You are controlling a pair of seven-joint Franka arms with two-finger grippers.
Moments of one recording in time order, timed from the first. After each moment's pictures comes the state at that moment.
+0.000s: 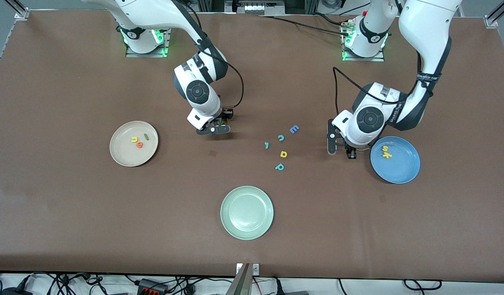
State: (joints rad) left arm -0.08 0.43 -0.22 -1.99 0.25 2.20 1.14; right arm 0.66 0.52 0.05 -2.04 0.19 2.44 0.47
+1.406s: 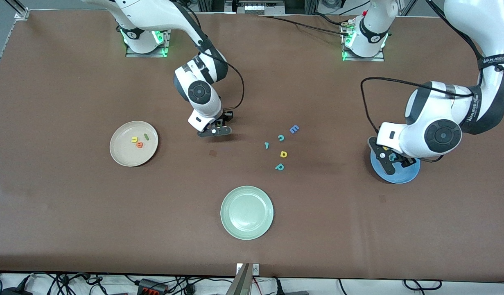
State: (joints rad) left arm 0.18 0.41 -0.39 -1.66 0.26 1.72 0.67; right arm 0.66 0.53 0.04 -2.02 0.14 2.45 0.47
